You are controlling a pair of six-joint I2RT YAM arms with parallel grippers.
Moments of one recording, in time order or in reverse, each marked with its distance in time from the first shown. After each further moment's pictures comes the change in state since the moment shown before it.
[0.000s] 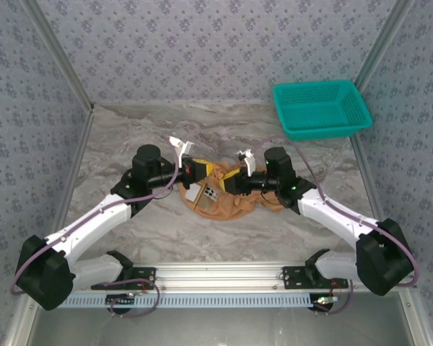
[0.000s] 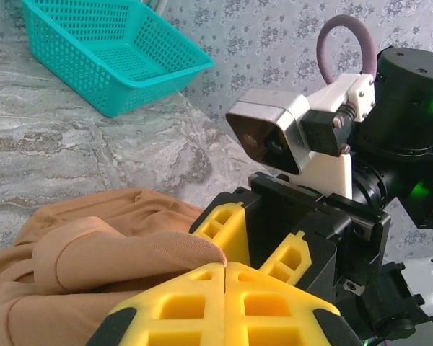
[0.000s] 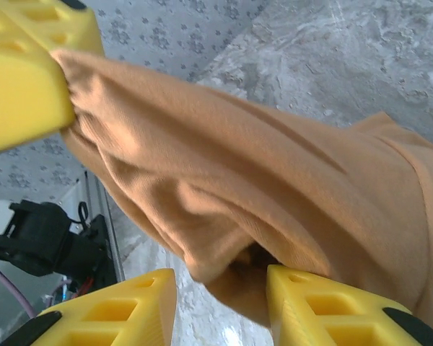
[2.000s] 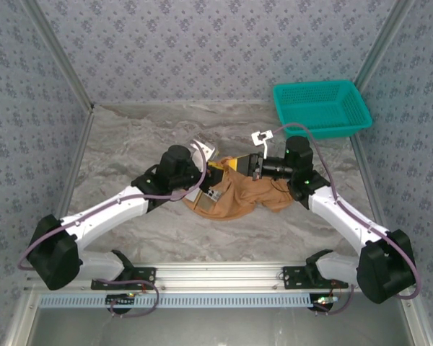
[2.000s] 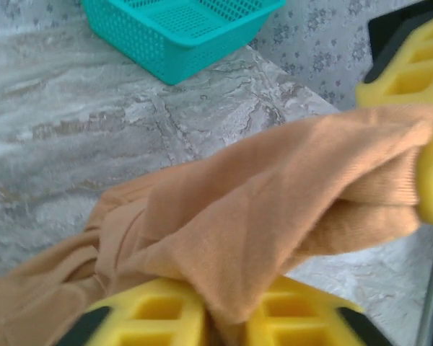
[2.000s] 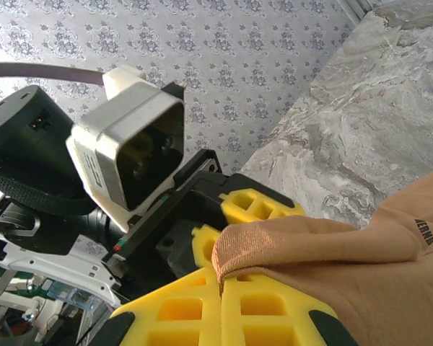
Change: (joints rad) left arm -0.180 0.154 0.144 -0.182 -0.346 0.218; right arm -0.152 -0.063 0.042 0.152 -0.220 0.346
